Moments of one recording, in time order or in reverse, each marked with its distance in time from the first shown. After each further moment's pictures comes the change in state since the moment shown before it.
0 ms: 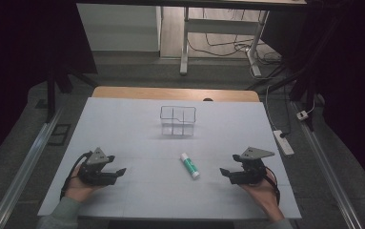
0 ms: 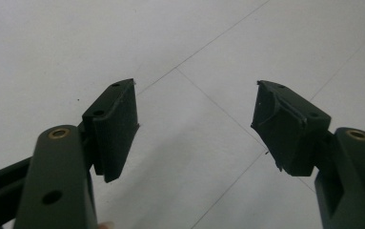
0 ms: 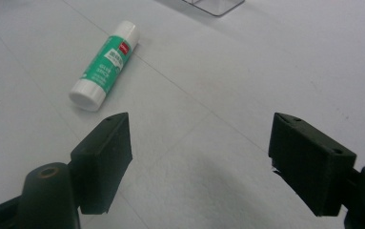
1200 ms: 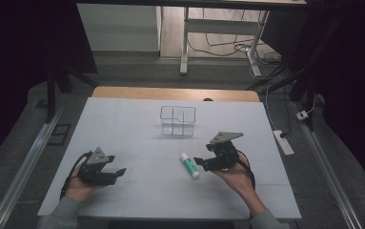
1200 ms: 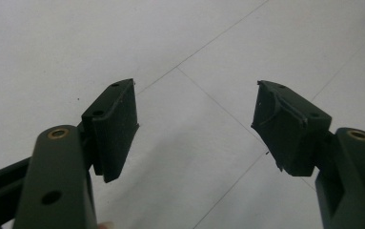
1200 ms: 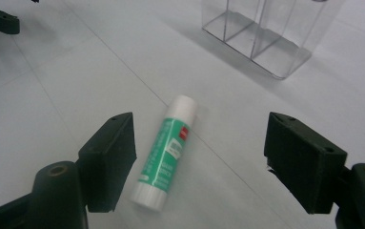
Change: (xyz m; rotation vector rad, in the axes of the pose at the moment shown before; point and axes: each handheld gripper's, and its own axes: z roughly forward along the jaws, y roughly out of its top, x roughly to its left) left arm 0.001 -0.001 0.001 0.003 -0.001 0.002; right arm 0.039 0.074 0.045 0.047 0.092 -0.016
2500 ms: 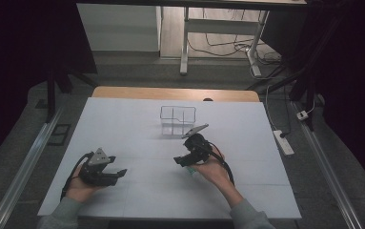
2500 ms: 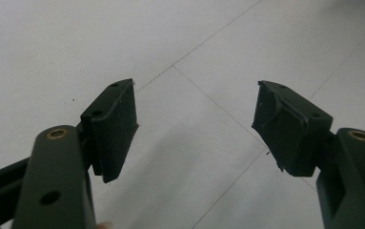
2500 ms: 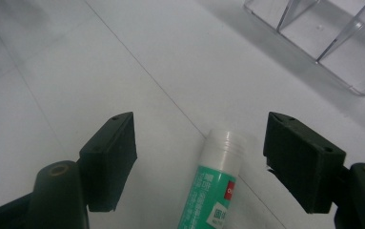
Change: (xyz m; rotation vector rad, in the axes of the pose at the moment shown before) left arm -0.002 0.000 0.002 0.009 -0.001 0.018; right arm 0.022 0.036 0.069 0.210 0.023 -0.010
